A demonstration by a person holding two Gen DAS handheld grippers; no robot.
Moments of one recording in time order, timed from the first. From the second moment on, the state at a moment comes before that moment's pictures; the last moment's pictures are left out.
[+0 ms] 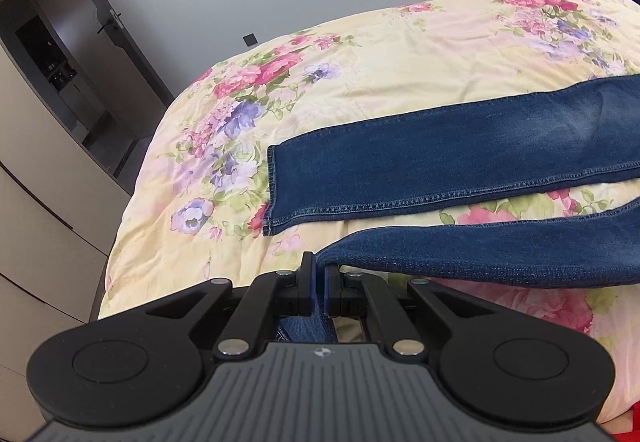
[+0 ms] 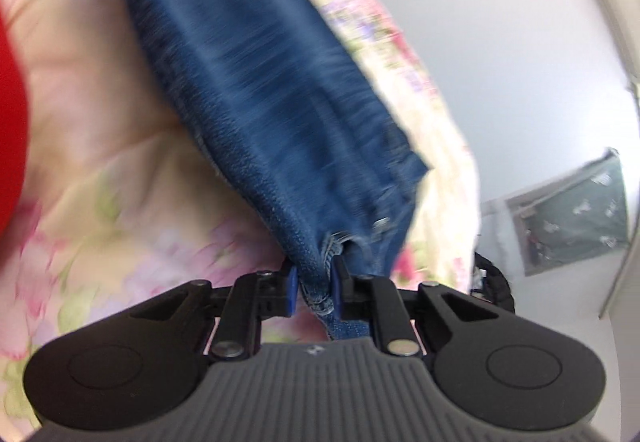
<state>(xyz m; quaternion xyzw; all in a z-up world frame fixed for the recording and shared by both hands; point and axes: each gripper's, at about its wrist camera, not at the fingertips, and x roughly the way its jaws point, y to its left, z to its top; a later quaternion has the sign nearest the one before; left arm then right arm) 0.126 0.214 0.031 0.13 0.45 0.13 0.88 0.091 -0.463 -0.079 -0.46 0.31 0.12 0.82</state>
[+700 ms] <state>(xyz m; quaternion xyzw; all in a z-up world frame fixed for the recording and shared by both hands) 0.299 0.222 -0.006 0.19 0.48 0.17 0.84 0.363 -0.420 -0.012 -0.36 0.34 0.02 0.87</state>
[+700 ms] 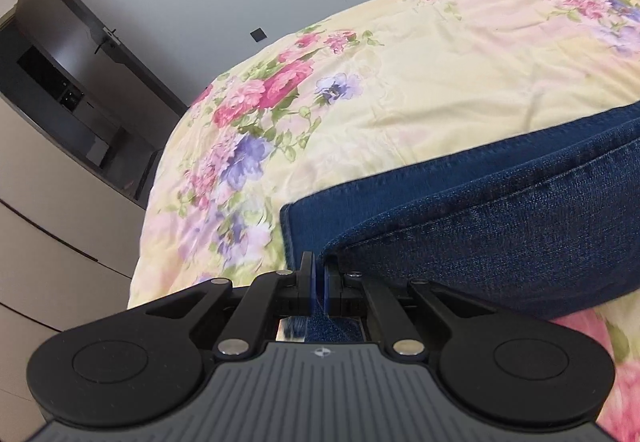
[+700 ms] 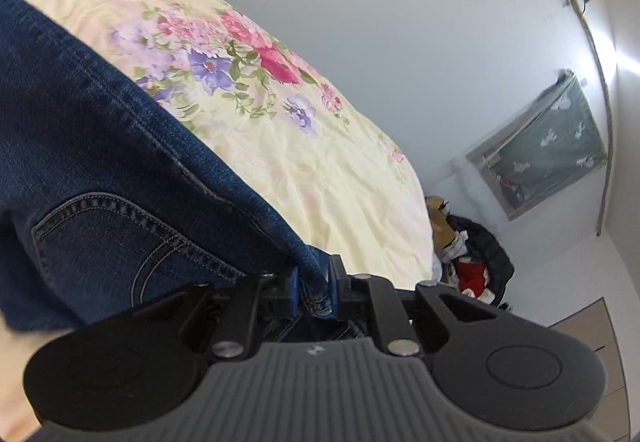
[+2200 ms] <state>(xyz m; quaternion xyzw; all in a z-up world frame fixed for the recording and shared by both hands) 0.203 0.389 -0.077 -0.29 0.39 0.20 0.85 0.269 -0.345 -0.095 -0.07 0.40 -0.06 0.91</state>
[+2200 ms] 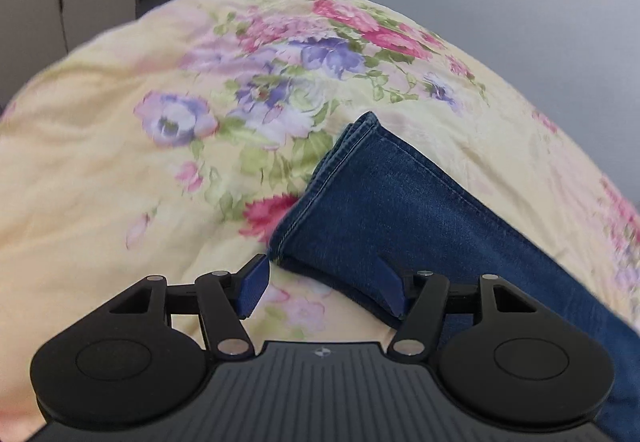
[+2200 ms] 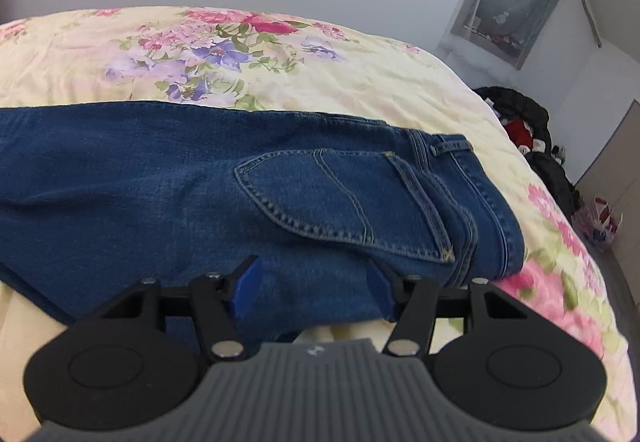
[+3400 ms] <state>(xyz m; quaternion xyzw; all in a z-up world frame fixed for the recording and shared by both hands) 0.218 0.403 -0.110 -0.31 0.32 0.26 0.85 0.224 -0.347 -0.132 0.10 0.43 -0.13 0.89</state>
